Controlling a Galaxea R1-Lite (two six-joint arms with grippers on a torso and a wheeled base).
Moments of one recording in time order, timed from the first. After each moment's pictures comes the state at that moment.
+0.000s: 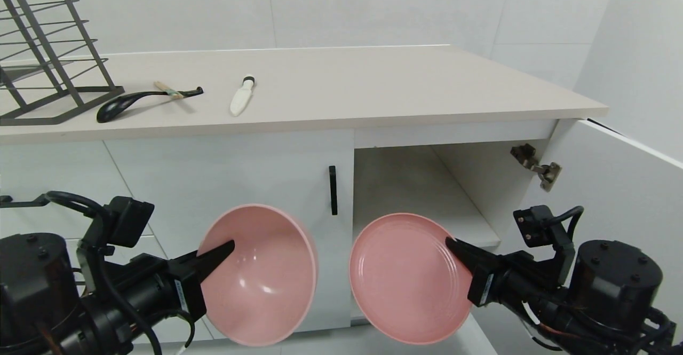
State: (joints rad) left arm -0.52 1.37 -0.16 -0.96 0.00 -0.29; right arm 0.63 1.91 -0.10 -1.57 -0.11 0.33
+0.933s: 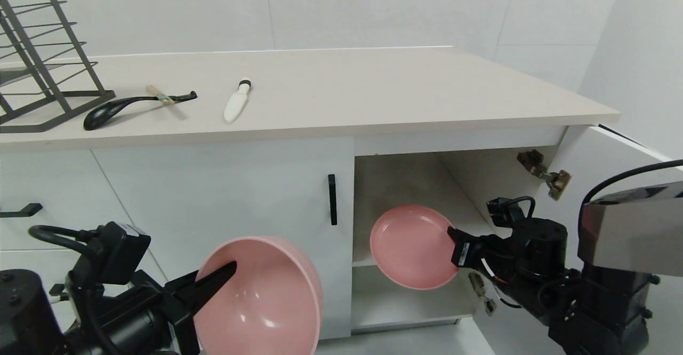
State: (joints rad) left arm -0.58 1.36 -0.03 -1.11 0.00 -0.15; right arm 0.40 2.26 -0.34 -1.57 -0.11 0.37
